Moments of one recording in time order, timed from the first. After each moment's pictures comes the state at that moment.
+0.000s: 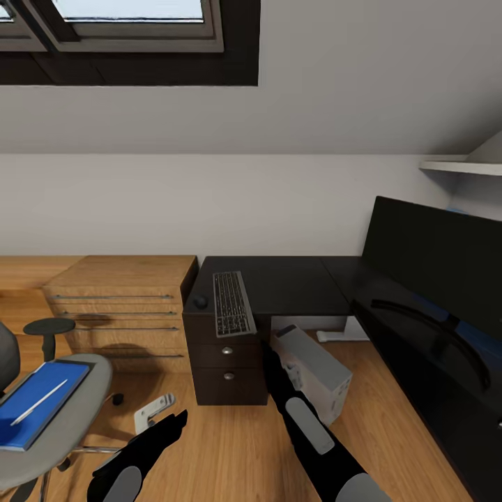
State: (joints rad) left arm -0.06 0.11 -0.28 -1.54 0.86 0.41 0.63; right arm -0.50 0.17 0.37 -0.80 -1.47 -0.13 0.01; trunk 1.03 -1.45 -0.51
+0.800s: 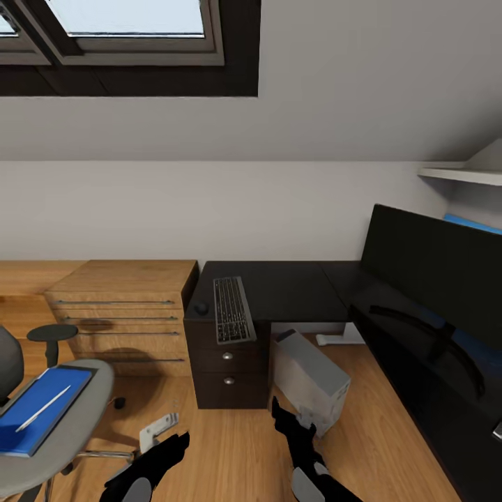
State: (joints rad) left arm -0.06 0.08 -0.28 -1.40 0.82 0.41 0.63; right arm -0.50 0.17 0.36 -0.28 -0.73 -0.51 0.00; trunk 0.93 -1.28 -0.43
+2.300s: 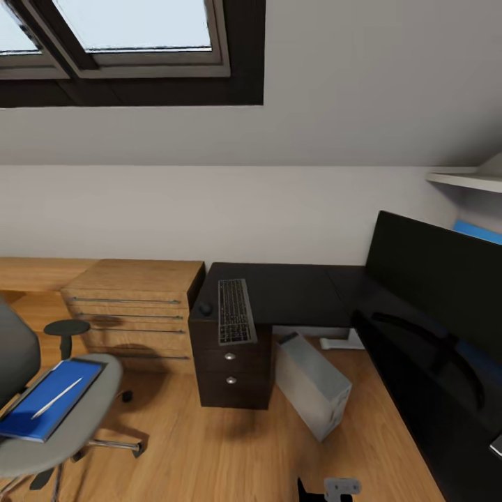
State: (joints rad) left arm -0.06 0.07 -0.61 -0.57 0.70 -0.27 0.63; right arm -0.41 0.09 0.36 0.02 -0.38 -0.63 0.00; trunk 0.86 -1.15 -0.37
